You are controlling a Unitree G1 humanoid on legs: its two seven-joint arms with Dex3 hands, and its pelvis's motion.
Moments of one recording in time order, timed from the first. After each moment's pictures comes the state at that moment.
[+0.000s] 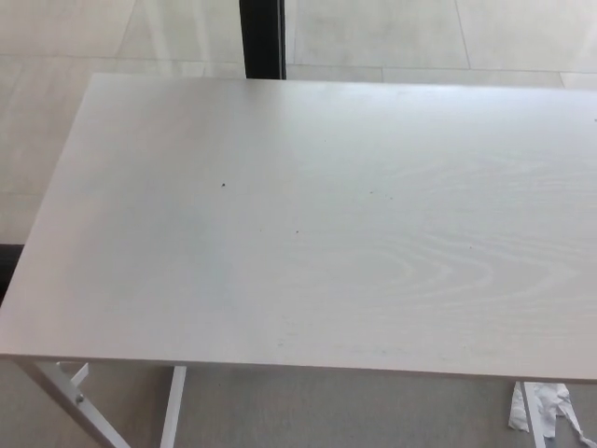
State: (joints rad) left_arm 0.31 0.54 1.26 0.76 -0.28 0.36 -0.24; right_arm 0.17 -0.64 -1.27 0.58 0.43 0.25 -0.18
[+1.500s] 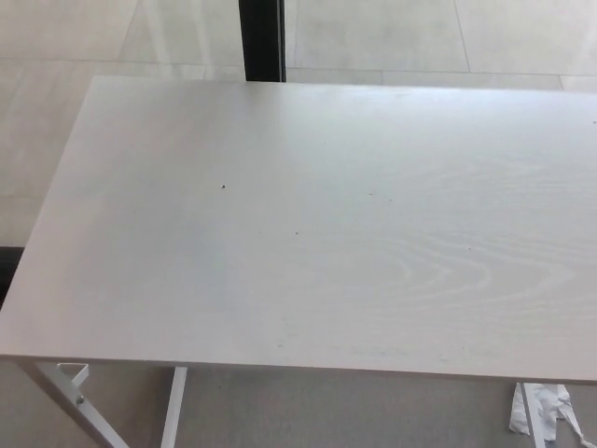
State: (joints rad) left_arm 0.33 0.54 0.92 1.03 -0.42 0.03 -0.36; right_arm 0.24 -0.72 -0.98 0.95 0.51 0.06 0.13
